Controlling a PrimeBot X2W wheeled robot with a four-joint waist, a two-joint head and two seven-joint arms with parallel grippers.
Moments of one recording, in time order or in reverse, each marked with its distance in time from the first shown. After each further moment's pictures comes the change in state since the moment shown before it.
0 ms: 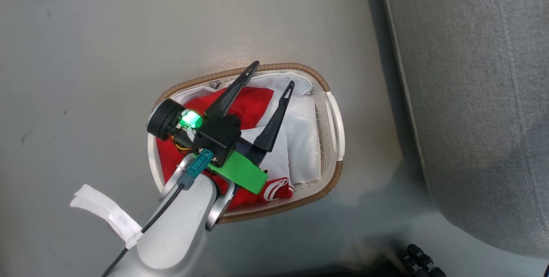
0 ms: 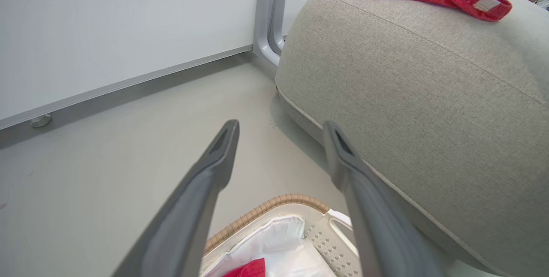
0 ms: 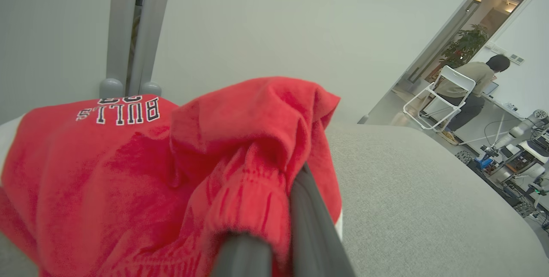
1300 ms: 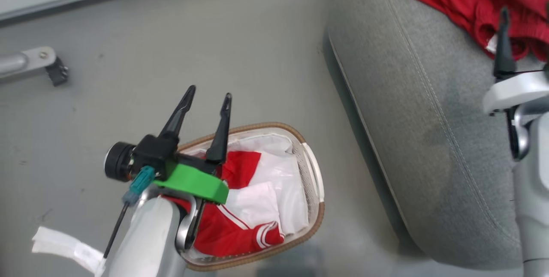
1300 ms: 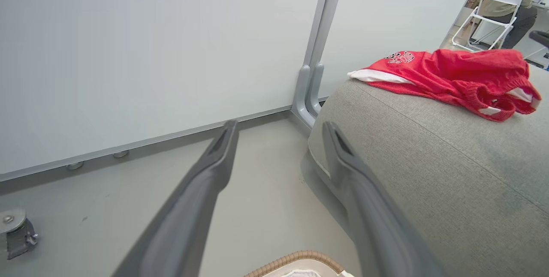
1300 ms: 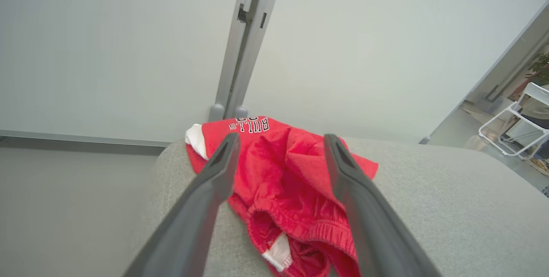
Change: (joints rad) left arm 0.163 -0.039 0.251 0.003 -0.051 0.000 0.000; right arm 0.277 0.108 0.367 -0.052 0.130 0.000 0.000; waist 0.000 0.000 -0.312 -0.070
